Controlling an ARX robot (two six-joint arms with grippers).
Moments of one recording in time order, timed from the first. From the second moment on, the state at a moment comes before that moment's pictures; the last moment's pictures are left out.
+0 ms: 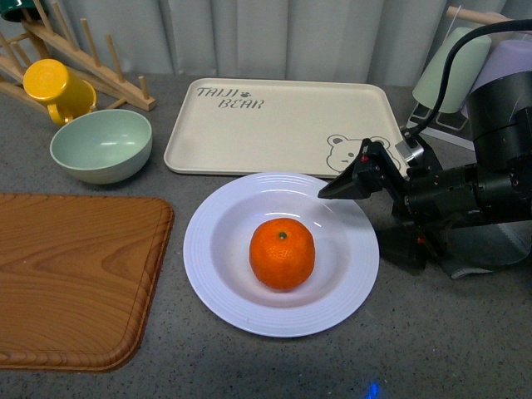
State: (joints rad) left arm 0.00 0.00 0.02 0.00 0.00 -0.01; right arm 0.16 2.30 1.05 0.29 -0.74 0.67
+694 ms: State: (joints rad) left arm 0.00 0.00 0.02 0.00 0.00 -0.01; right arm 0.17 2.31 1.06 0.27 -0.80 0.66
